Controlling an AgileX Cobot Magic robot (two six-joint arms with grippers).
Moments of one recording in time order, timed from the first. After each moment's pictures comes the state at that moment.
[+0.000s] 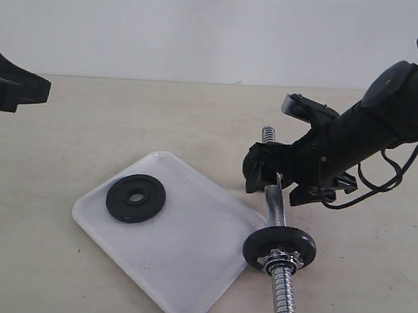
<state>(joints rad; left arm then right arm) -0.20 1.05 -0.81 -0.64 0.61 0.68 0.29 1.90 -1.06 0.77 0.59 -0.40</state>
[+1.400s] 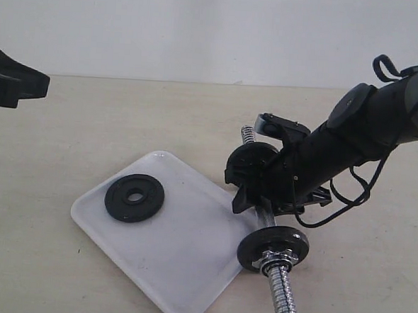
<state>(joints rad) -0.20 1.05 -0.81 -0.64 0.59 0.68 0.38 1.98 -1.07 0.82 0.53 -0.44</state>
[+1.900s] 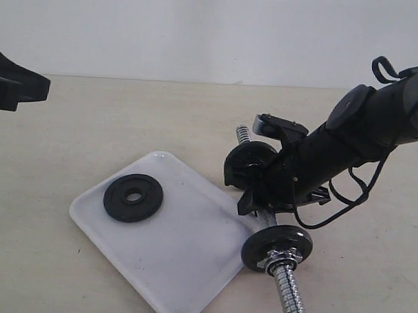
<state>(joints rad) -0.20 1.05 -0.81 -0.64 0.60 0.68 0.38 1.98 -1.07 0.82 0.52 -0.49</state>
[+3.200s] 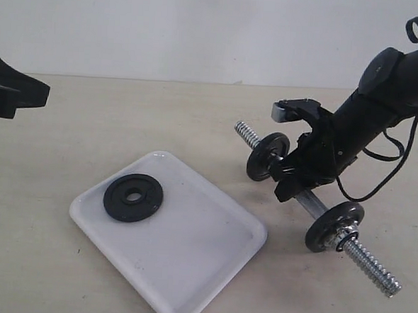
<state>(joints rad) -0.20 1.05 -0.81 -0.62 0.62 0.68 0.22 2.03 -1.28 0.56 0.80 -0.74</state>
